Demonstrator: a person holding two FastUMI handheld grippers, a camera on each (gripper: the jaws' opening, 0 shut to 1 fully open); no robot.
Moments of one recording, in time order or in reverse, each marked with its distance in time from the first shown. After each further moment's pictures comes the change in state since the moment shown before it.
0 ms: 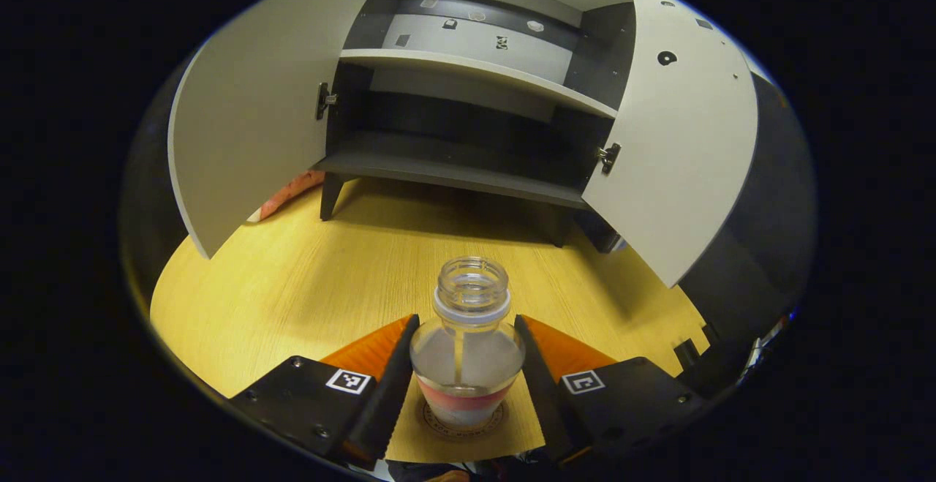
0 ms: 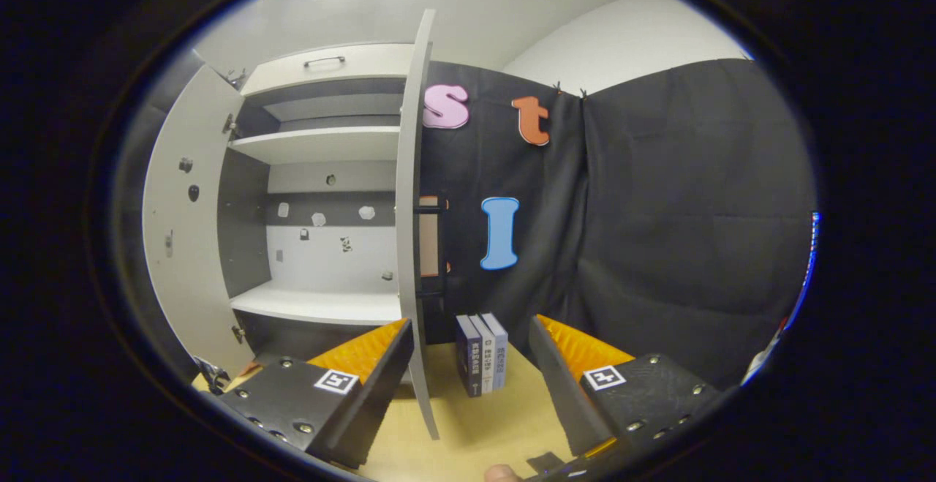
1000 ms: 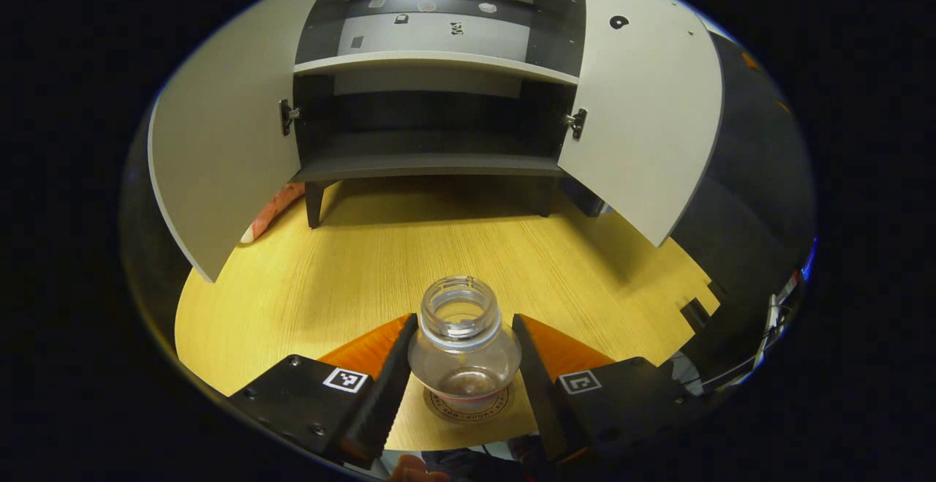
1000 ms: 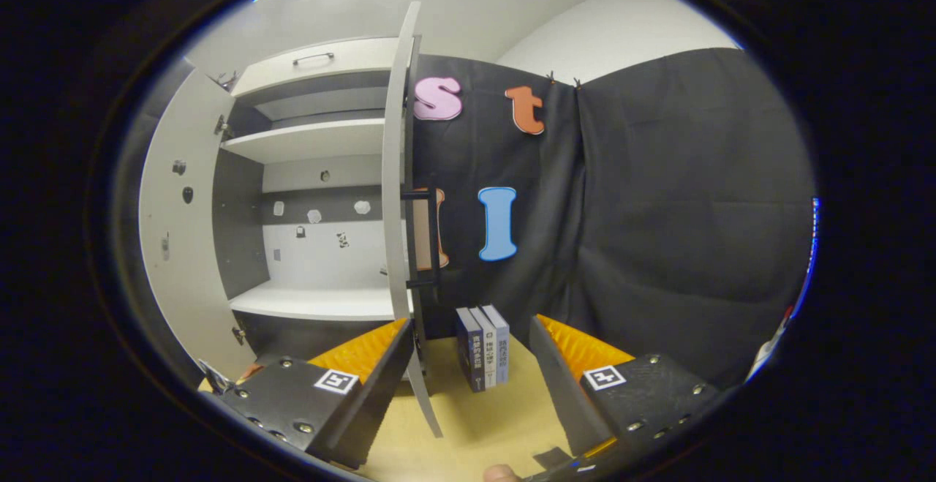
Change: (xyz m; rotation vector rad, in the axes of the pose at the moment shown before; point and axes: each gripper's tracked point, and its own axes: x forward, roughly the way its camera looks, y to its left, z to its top) left arm -0.012 -0.014 -0.013 0.169 0.089 -0.017; right arm 0.007 -0.007 -0.016 0.038 0.030 -0.004
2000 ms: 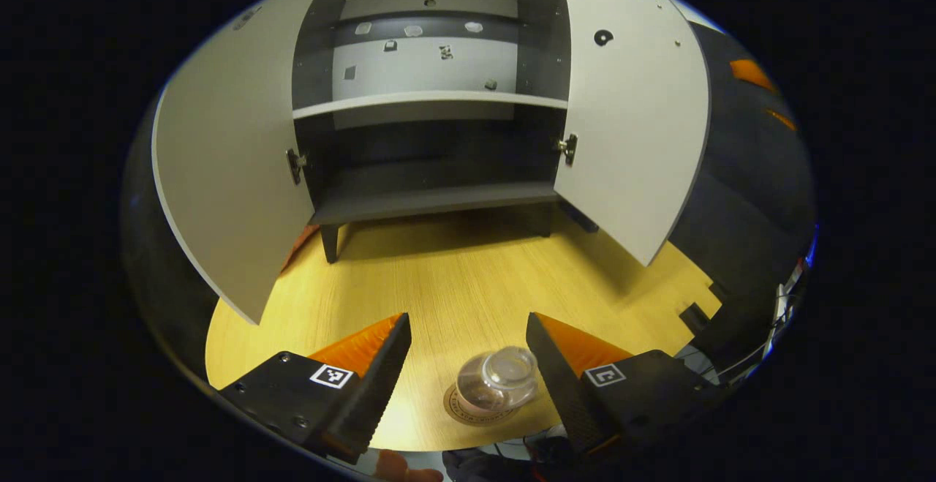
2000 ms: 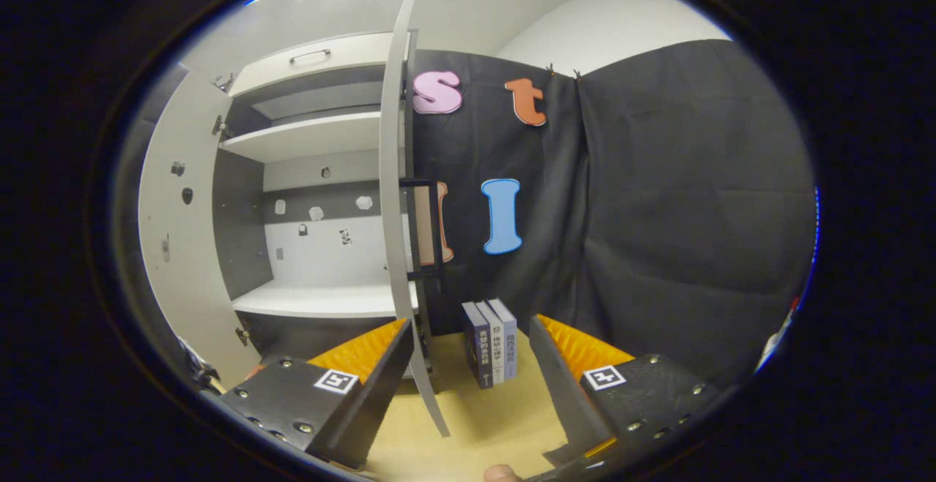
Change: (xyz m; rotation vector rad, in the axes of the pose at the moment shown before) left arm -0.035 0.001 0.064 0.058 -0.098 0.036; right arm 0.010 0.002 -0.014 0.031 0.025 0.013
